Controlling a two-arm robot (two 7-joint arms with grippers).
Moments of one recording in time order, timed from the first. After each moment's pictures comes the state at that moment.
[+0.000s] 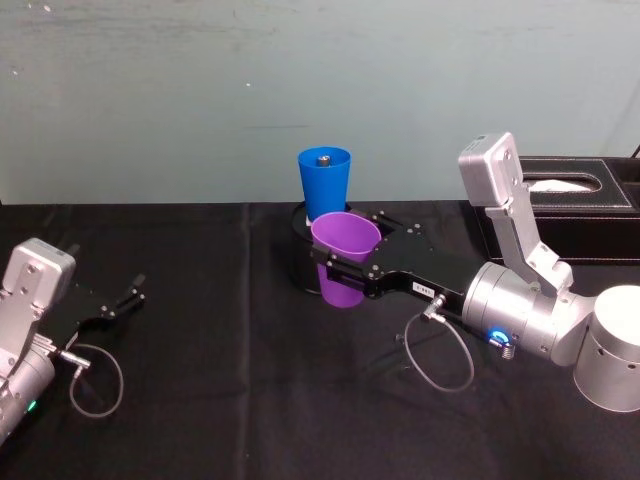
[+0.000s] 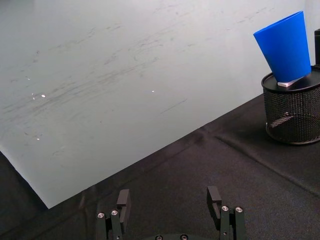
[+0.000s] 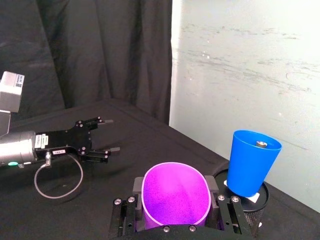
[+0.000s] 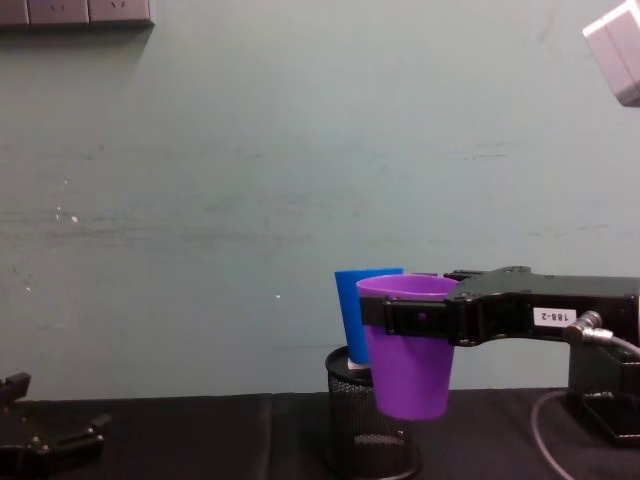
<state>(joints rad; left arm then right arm) -0.20 0.60 0.45 -1.41 -0.25 -0.12 0.03 0.33 0.46 -0.44 -1.62 0.43 0.19 0.47</state>
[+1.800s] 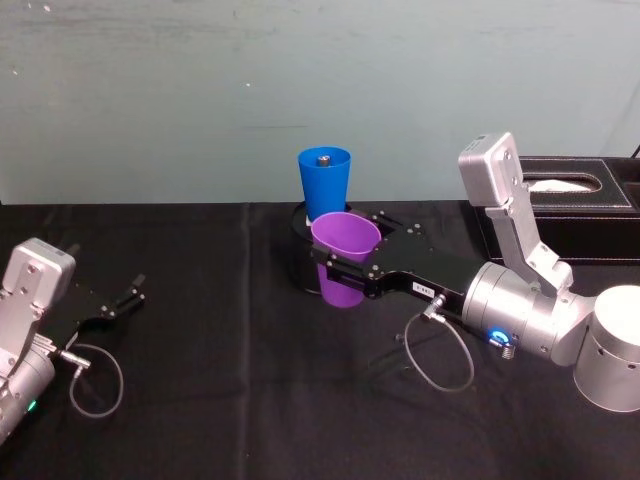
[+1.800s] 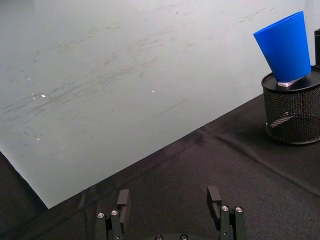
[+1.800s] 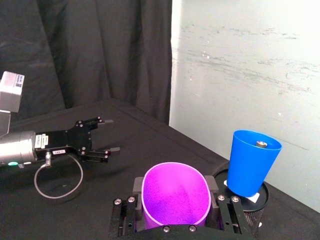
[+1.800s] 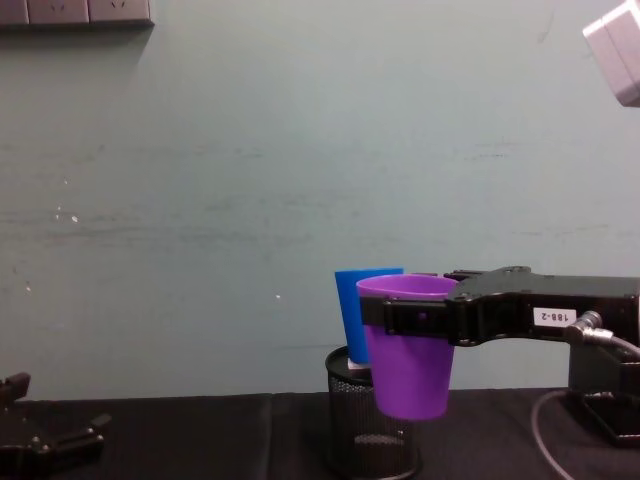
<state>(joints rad) -0.20 0.60 0.45 -1.41 -0.25 -0.12 0.03 0.33 0.46 -0.44 -1.62 0.43 0.19 0.47</state>
